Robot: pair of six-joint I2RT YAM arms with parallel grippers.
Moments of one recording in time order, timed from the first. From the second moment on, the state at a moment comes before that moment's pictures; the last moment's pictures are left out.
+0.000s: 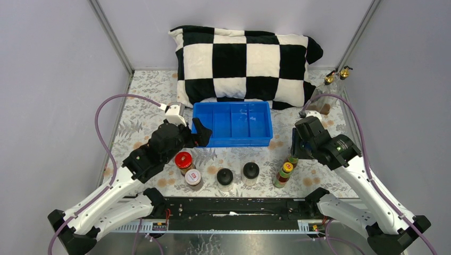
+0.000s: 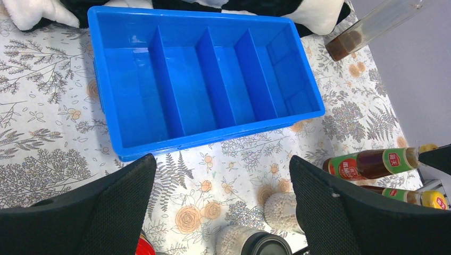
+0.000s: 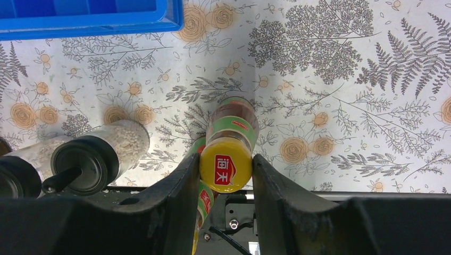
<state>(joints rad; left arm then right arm) -0.75 0.78 0.80 -0.40 -0.28 -0.57 0.58 0.89 1.03 -1.15 0.28 0.53</state>
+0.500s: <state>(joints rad) -0.75 0.78 0.80 -0.41 -0.28 -0.57 0.58 0.89 1.10 -1.18 0.29 0.51</state>
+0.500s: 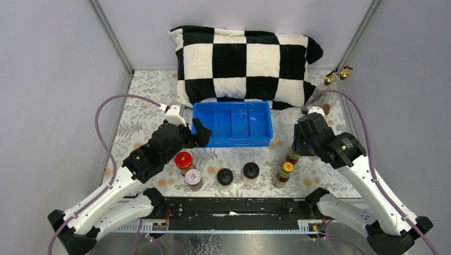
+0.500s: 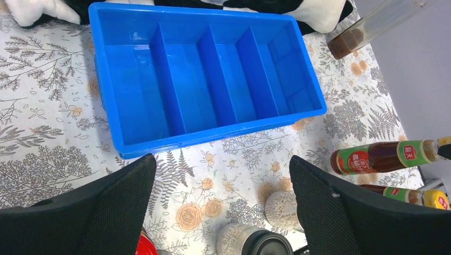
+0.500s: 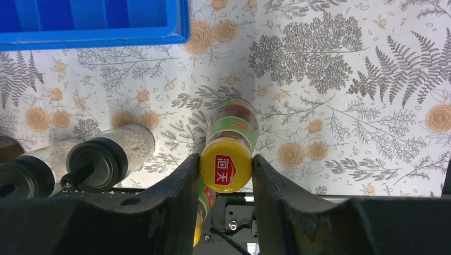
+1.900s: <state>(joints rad) -0.75 0.77 0.80 -0.43 -0.28 -0.57 0.58 1.57 1.90 -1.13 0.28 0.32</state>
